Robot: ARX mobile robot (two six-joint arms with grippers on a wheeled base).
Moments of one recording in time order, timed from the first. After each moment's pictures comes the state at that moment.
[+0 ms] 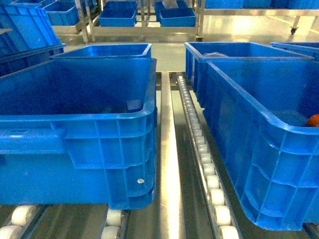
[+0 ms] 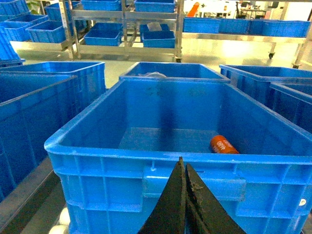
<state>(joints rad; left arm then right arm) 0.00 0.18 0.01 0.18 0.00 -0.01 0.00 0.19 0.01 0.19 0.00 -0.01</state>
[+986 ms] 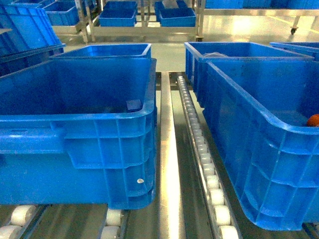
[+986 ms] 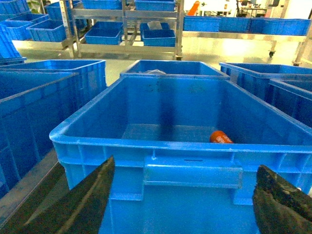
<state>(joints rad) 0.00 0.01 0.01 0.00 0.00 -0.01 0.00 0.01 0.01 0.00 0.00 -0.01</state>
